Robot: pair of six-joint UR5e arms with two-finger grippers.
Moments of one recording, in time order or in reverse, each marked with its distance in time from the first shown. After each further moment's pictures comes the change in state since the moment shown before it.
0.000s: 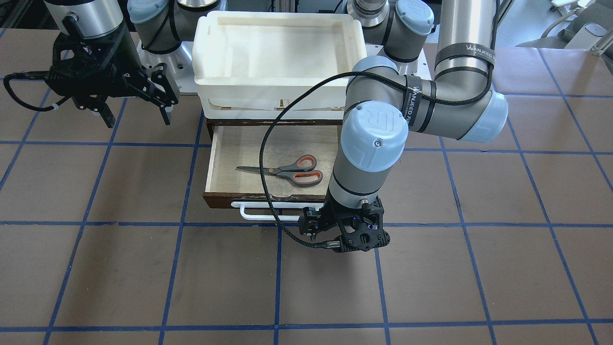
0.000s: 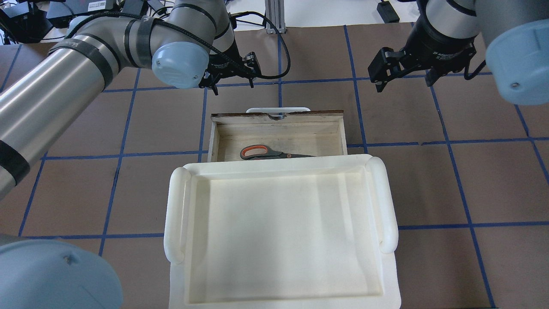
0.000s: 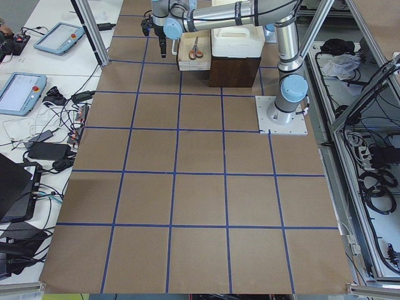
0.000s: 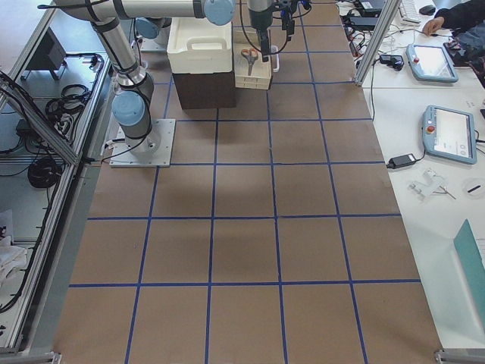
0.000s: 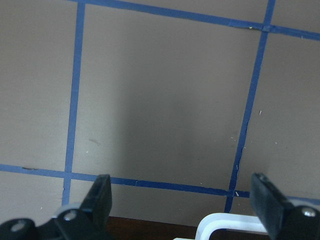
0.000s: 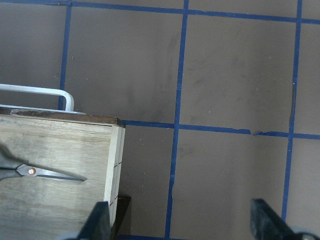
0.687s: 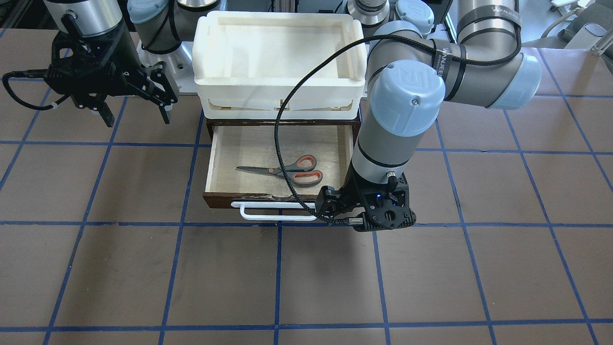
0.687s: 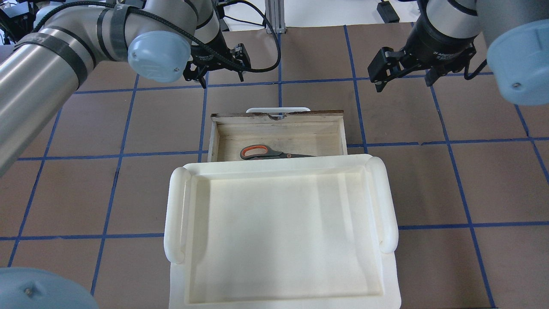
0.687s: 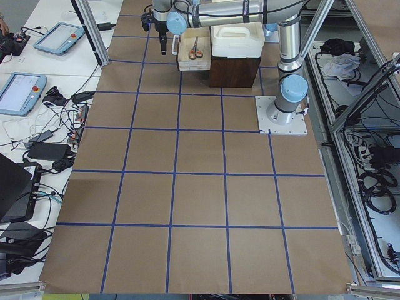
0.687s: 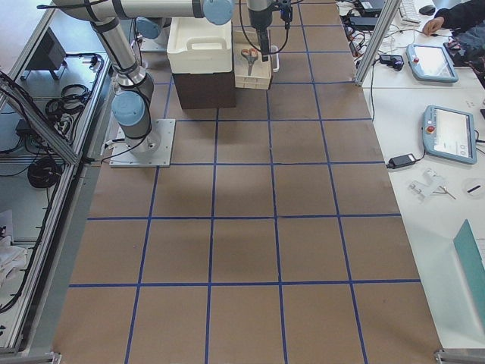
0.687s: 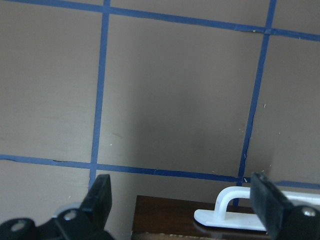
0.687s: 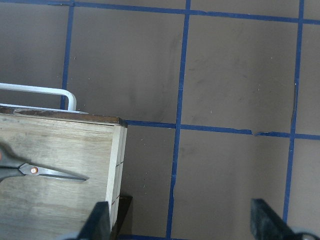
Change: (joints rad) left arm 0.020 0.062 -0.007 -0.036 -0.001 0.047; right arm -0.001 -0.002 0.000 0.001 0.006 -0.003
